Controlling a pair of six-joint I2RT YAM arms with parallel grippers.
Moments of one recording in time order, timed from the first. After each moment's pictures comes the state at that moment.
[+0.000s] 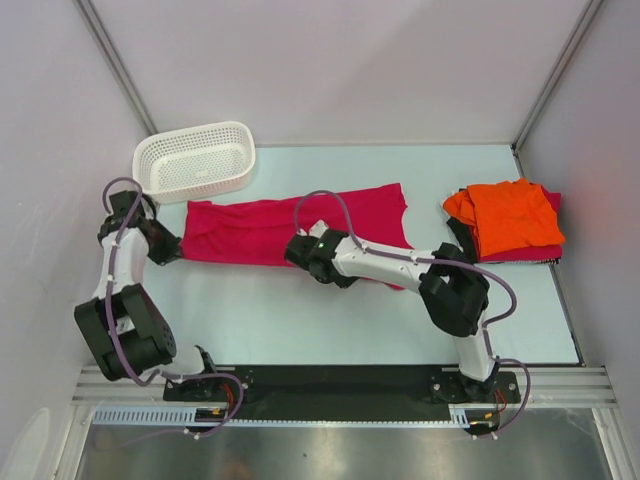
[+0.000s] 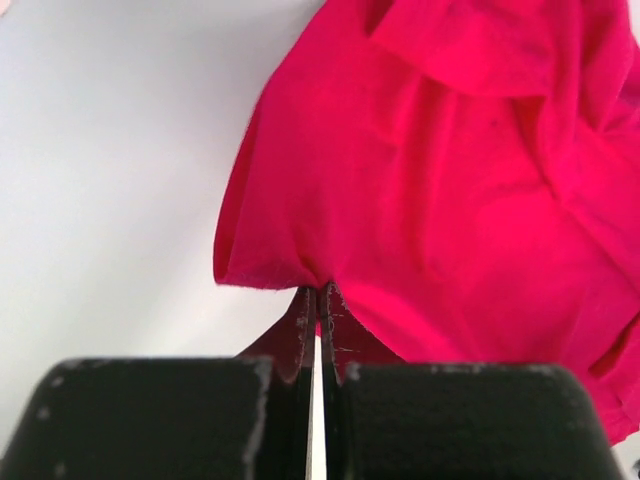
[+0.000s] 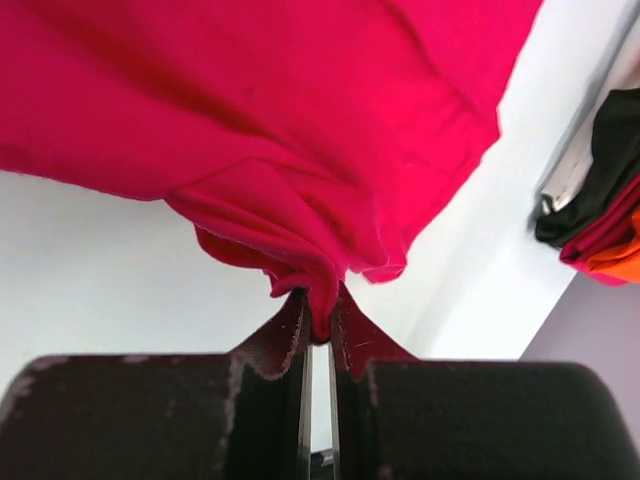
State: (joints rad) left arm 0.41 1.39 1.03 -0.72 0.10 -0.46; right arm 1.05 1.99 1.57 -1.09 0.65 0.39
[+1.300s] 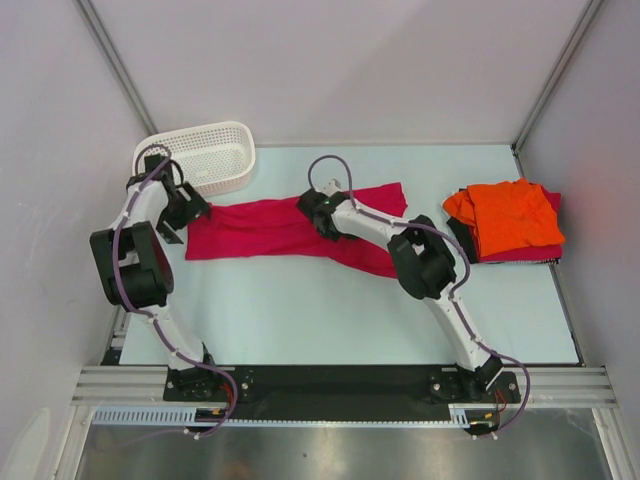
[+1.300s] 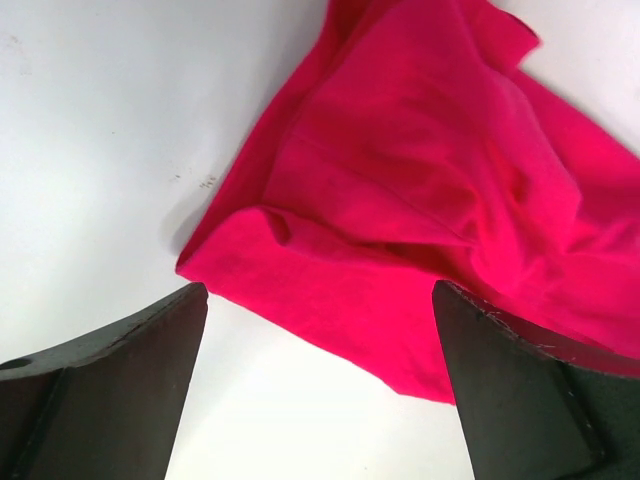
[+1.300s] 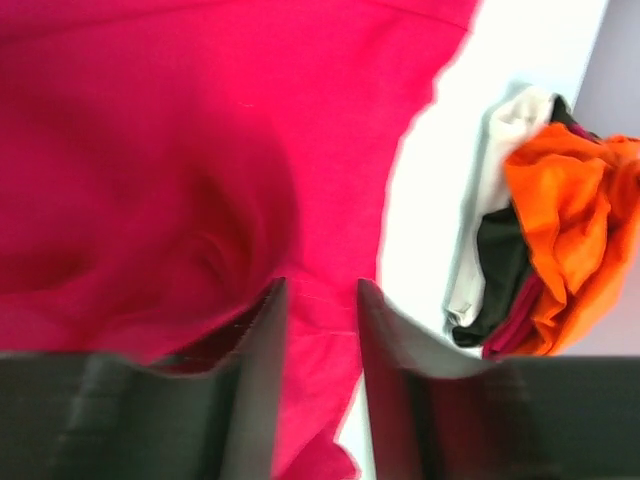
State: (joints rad) left arm 0.24 1.88 1.46 -0.80 -0.02 -0.52; right arm 0.77 2.37 1.95 -0.95 0.89 0.18
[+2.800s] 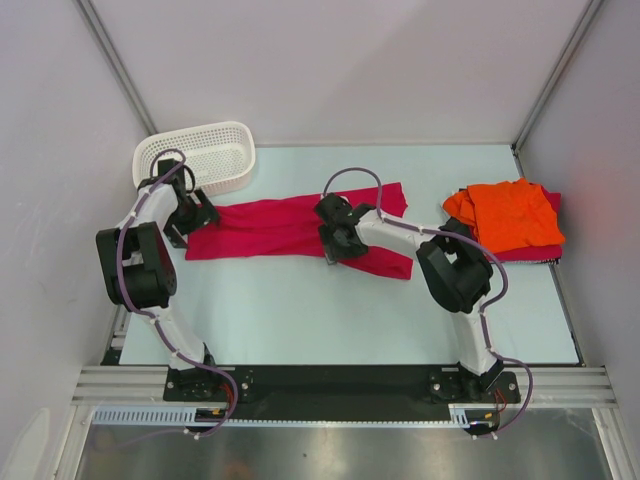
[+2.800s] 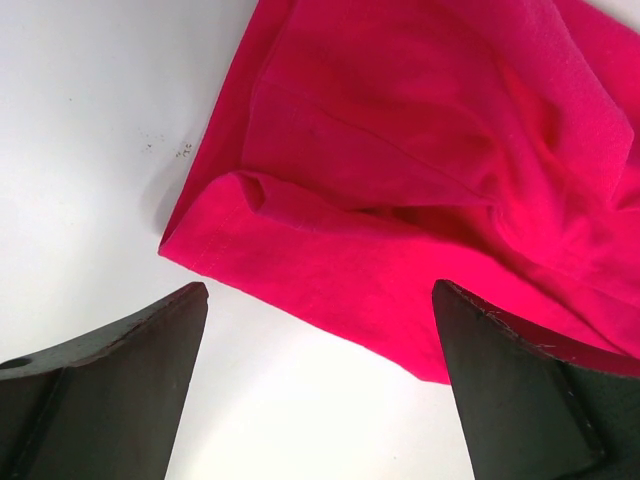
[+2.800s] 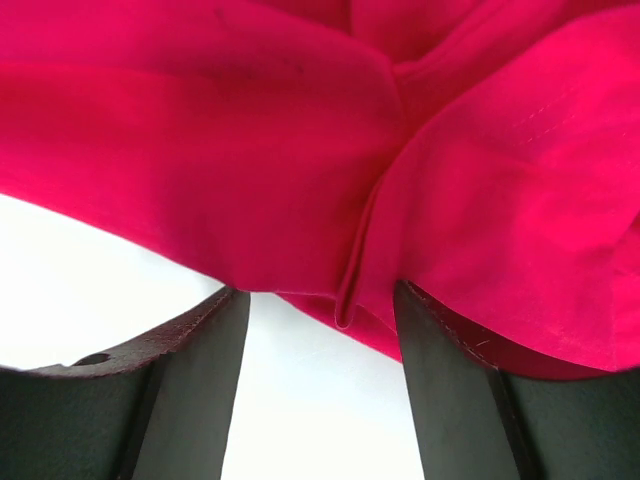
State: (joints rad) left arm 0.18 1.86 1.40 -0.80 -0.04 -0.46; right arm 0.76 2.07 1.53 -0.64 0.19 0.41
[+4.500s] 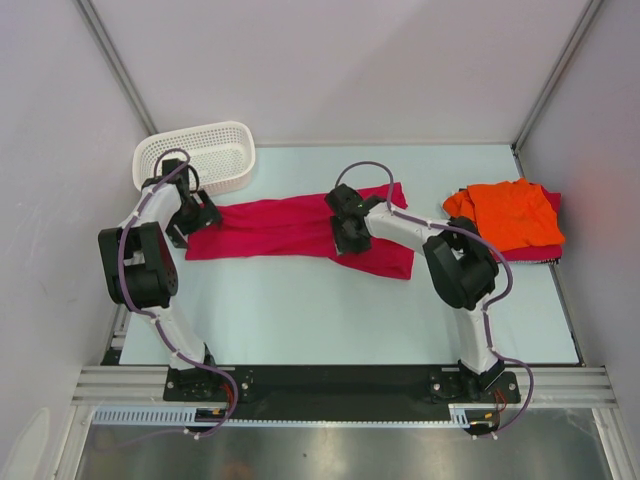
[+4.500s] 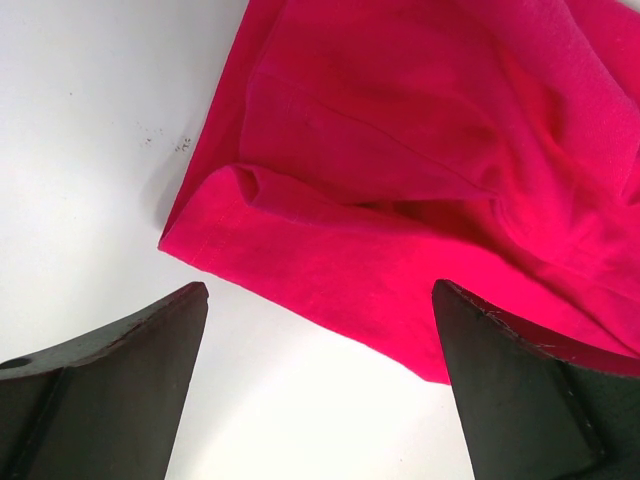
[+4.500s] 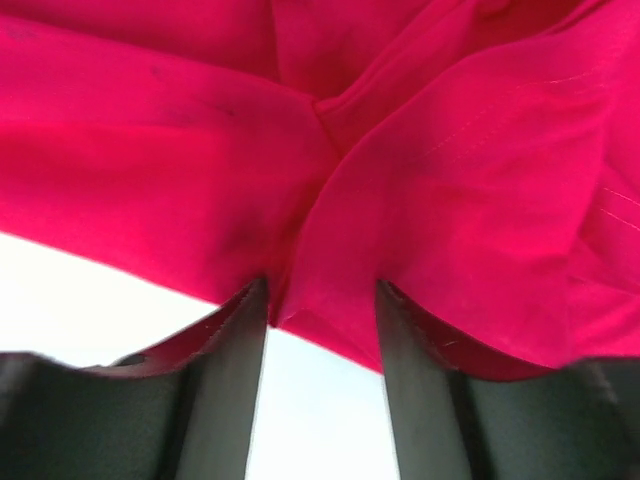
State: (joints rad) left arm 0.16 1.86 1.40 -0.80 -0.08 -0.46; right arm 0.69 2.05 1.54 -0.64 0.14 0.44
